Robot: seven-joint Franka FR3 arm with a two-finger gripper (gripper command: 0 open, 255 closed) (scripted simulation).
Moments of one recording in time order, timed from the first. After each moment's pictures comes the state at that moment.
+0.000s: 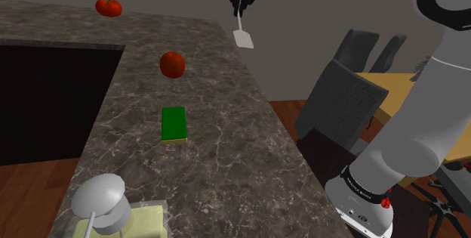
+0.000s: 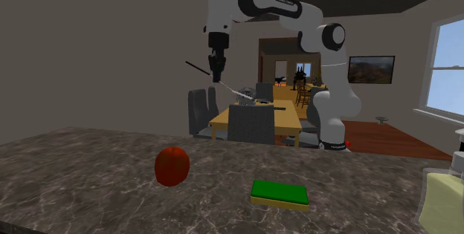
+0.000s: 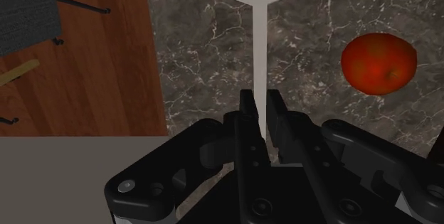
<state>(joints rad) 0.01 0.15 0.12 -1.39 -0.06 1.60 0.65</state>
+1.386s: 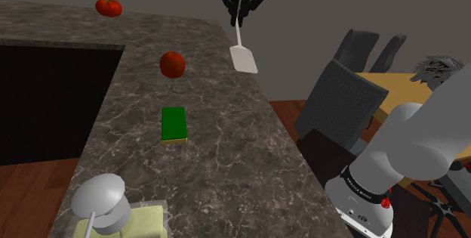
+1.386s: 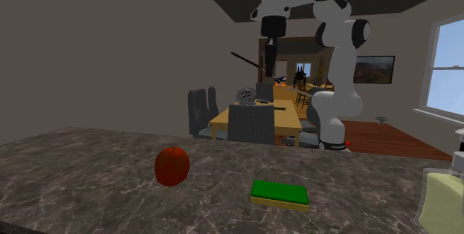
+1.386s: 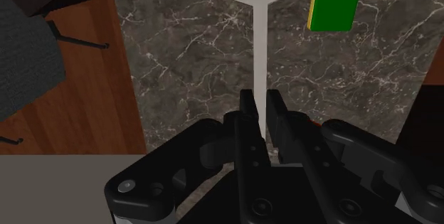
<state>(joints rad) 0.16 -0.15 0.27 -1.69 -0.01 1.58 0.94</state>
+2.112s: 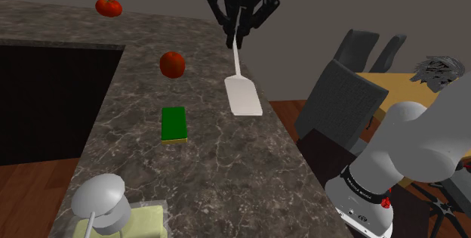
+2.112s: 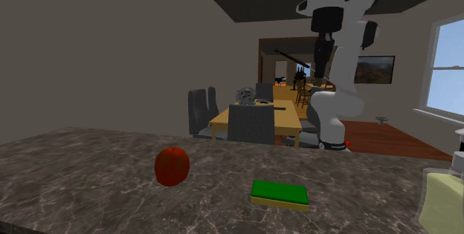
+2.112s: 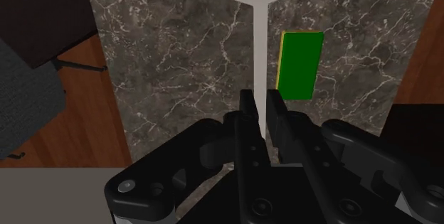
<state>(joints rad) 0.26 -0.24 0.42 -1.76 0.04 1.56 1.19</state>
